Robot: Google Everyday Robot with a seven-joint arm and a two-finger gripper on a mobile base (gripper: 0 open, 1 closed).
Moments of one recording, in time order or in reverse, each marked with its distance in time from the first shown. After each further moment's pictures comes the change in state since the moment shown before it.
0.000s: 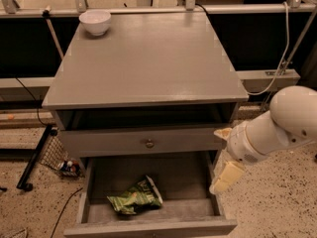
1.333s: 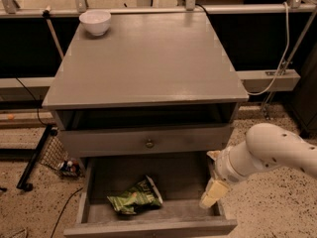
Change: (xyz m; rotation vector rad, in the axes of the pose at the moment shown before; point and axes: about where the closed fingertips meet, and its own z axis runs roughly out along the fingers) arm 0.052 0.003 0.101 -0.012 0.027 0.063
